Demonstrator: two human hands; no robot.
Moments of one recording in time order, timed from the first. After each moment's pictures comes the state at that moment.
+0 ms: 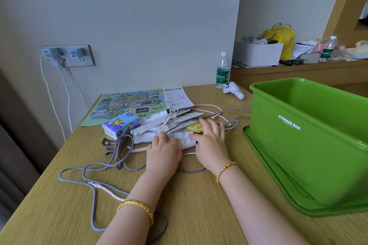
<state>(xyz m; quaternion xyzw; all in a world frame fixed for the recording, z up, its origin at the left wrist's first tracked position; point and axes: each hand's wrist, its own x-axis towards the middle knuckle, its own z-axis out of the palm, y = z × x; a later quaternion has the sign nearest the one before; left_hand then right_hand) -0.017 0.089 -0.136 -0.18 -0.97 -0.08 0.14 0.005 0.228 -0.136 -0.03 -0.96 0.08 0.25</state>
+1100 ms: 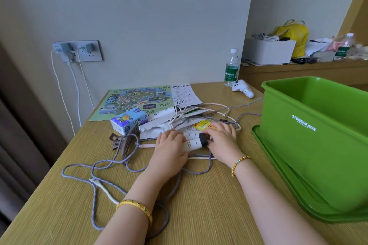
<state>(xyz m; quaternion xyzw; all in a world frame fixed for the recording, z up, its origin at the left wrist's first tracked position) -0.019 0.073 -0.133 -0.28 -0.93 -0.18 0.13 -0.010 0.253 -0.141 -0.03 -0.97 0.14 0.18</state>
